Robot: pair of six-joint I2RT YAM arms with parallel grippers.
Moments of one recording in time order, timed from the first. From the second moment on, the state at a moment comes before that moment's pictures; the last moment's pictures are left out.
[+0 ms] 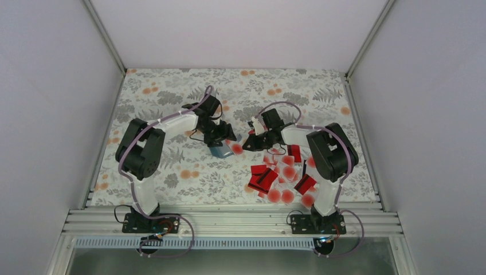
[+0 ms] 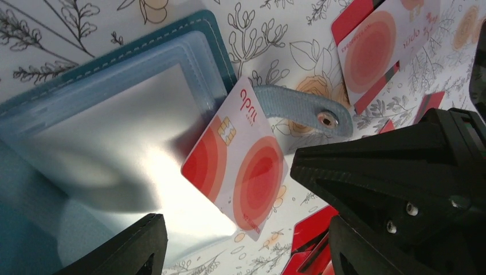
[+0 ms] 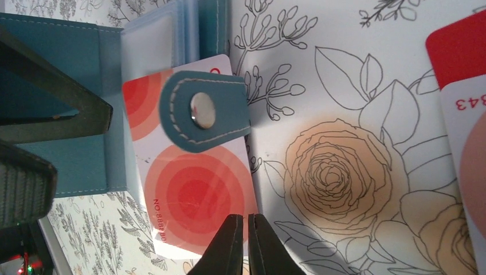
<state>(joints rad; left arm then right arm) -0.50 1.88 1.27 -0.62 0.52 -0.70 0.47 1.88 0.99 -0.19 -0.62 0.31</state>
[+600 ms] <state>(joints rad) -0.51 1.95 1.29 -0.56 0.55 -0.70 0.46 1.92 1.00 -0.17 -0.66 0.28</state>
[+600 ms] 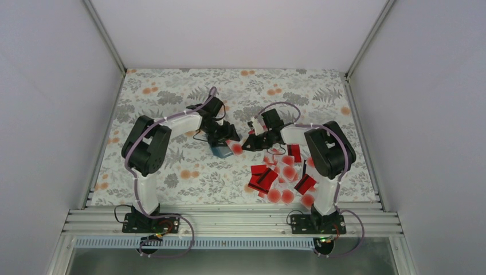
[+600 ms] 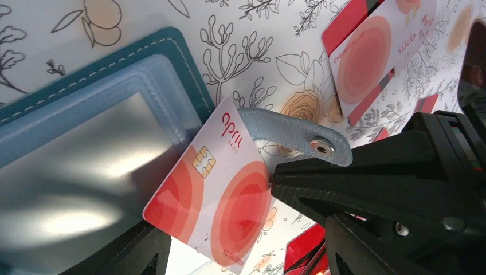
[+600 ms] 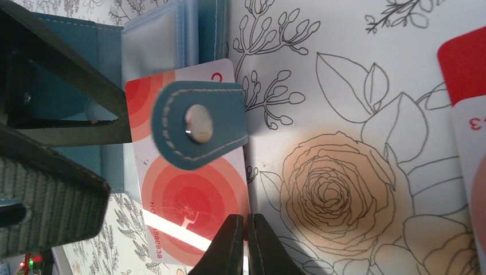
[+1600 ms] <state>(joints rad) -0.54 1.97 1.28 -0.44 0.61 -0.74 0.46 1.94 0.99 -0.13 -0.72 0.30</state>
